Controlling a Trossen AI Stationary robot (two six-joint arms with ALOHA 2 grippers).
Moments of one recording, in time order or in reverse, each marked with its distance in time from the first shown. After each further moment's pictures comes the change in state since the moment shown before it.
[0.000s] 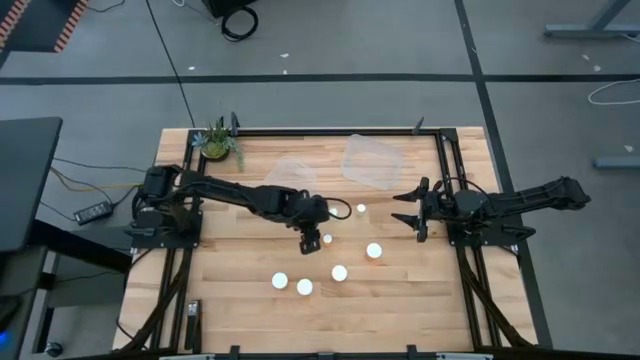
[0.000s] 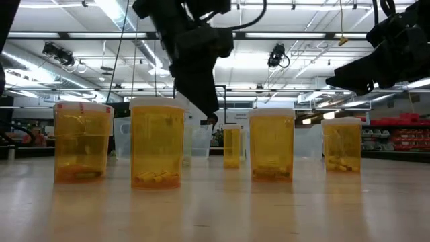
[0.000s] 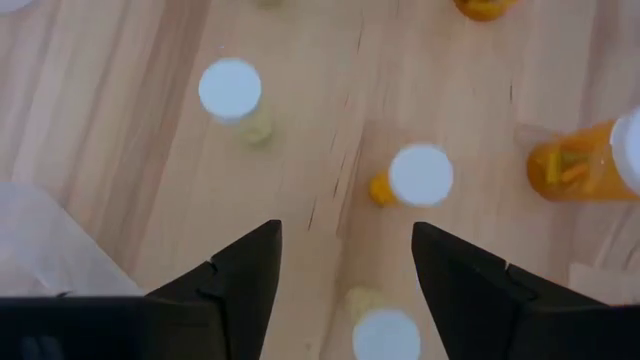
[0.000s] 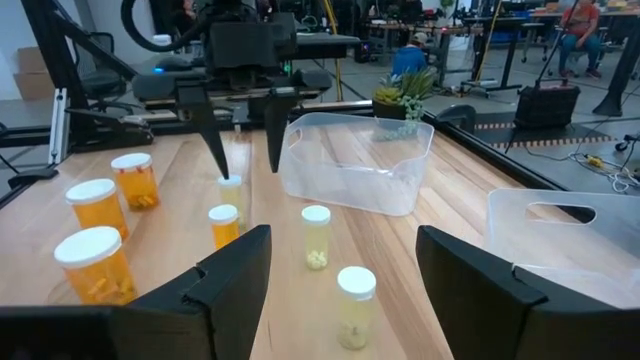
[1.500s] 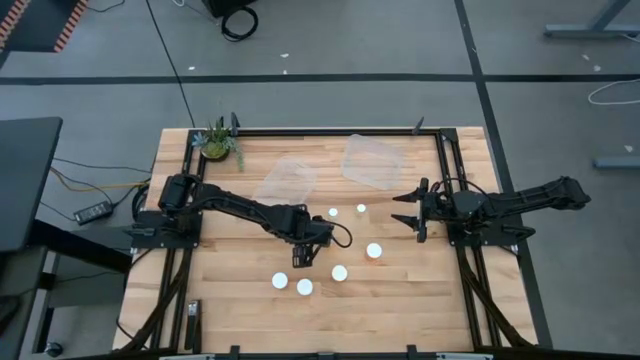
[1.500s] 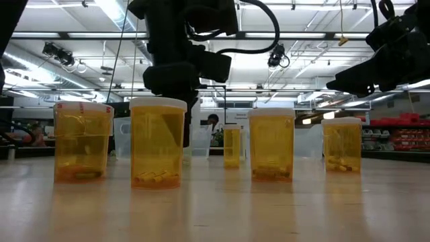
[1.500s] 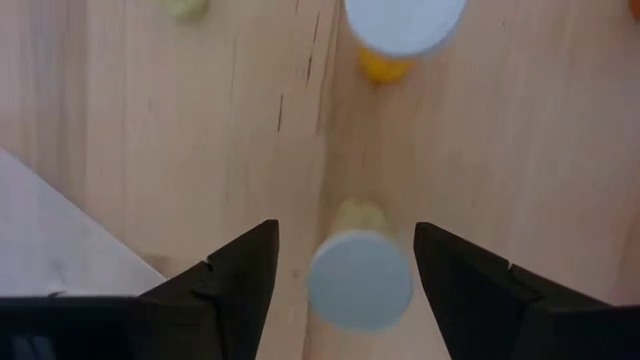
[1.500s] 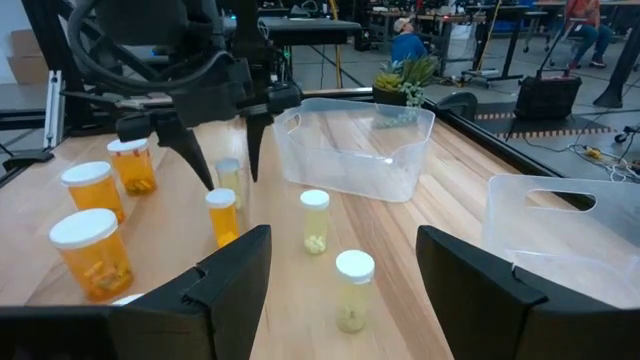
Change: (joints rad) left arm -0.097 0.139 0.068 -0.210 -0.083 0.018; right arm 0.000 0.000 0.000 -0.036 0.000 0.000
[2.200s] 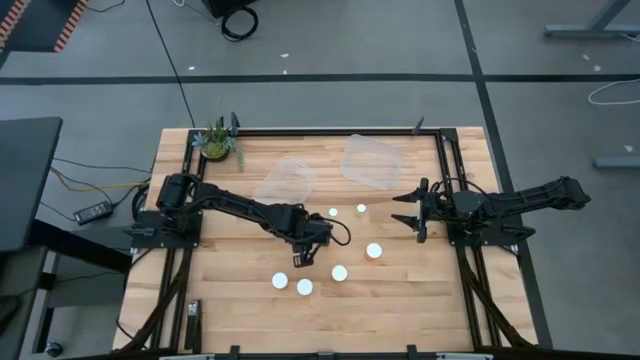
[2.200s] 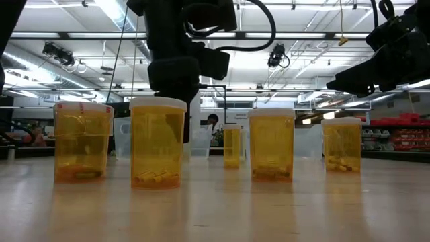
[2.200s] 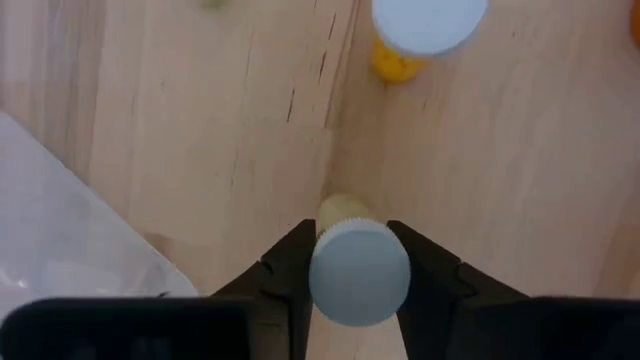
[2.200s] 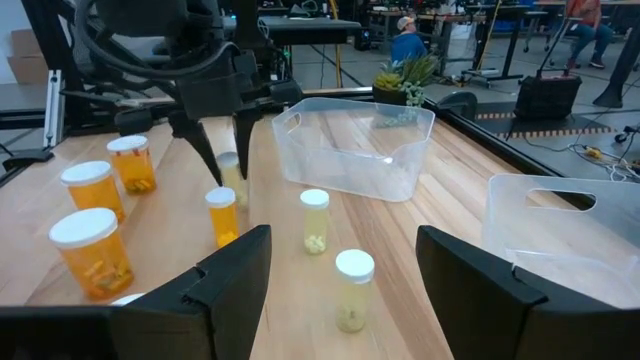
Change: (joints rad) left arm 0.000 -0.016 0.000 -0.011 0.000 -0.077; right arm 0.000 0.000 0.000 -0.001 0.000 0.000
